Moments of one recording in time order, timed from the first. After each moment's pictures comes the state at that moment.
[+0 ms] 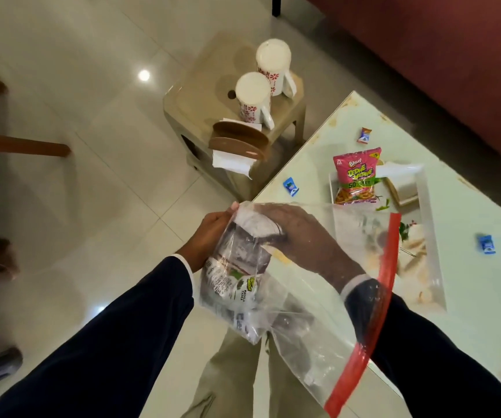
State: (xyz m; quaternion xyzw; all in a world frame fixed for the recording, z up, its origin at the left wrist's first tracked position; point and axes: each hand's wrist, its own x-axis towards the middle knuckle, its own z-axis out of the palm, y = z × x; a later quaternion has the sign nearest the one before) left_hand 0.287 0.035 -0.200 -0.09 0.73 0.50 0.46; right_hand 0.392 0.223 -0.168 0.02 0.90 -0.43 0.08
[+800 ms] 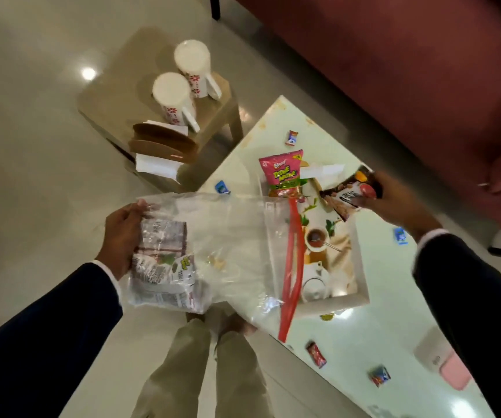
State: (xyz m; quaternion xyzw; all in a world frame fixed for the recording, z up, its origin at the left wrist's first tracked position) left_hand 0.284 0.051 -0.227 -0.19 0.75 0.56 0.28; right_hand 0.487 0.516 -0.185 0.37 0.85 -0.32 0.18
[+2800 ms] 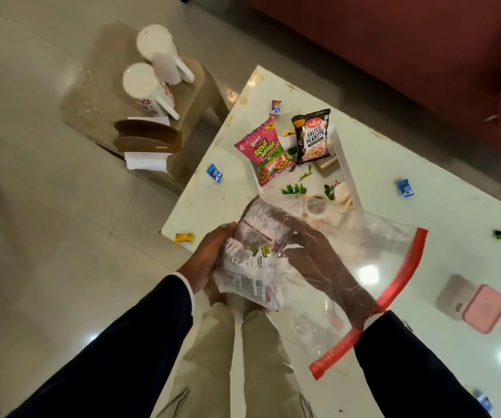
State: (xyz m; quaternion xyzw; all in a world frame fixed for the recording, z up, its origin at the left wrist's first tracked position) left_hand 0.403 0.131 -0.224 -0.13 0.61 0.51 0.59; right_hand 0.537 0.296 -0.151 0.35 0.65 -0.67 0.05
